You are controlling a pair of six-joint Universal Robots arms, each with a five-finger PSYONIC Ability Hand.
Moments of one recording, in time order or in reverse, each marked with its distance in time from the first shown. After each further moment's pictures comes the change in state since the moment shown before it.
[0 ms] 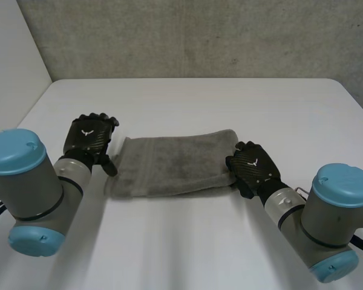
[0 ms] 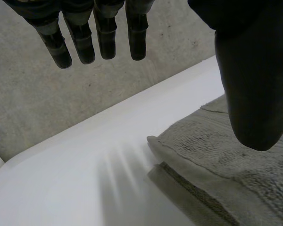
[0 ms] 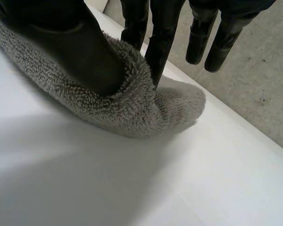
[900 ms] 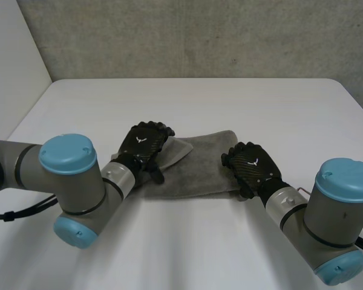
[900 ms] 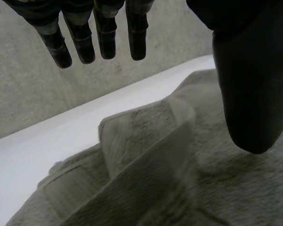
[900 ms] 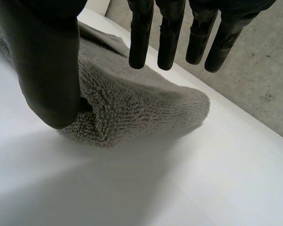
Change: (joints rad) left arm -0.138 -0.239 0.225 -0.010 0.184 -0.077; right arm 0.013 -0.056 -0.002 0.091 0.005 0.044; left_hand 0.000 0.000 0.000 0.000 0.002; right_hand -0.771 -0.732 0.000 0.000 -0.779
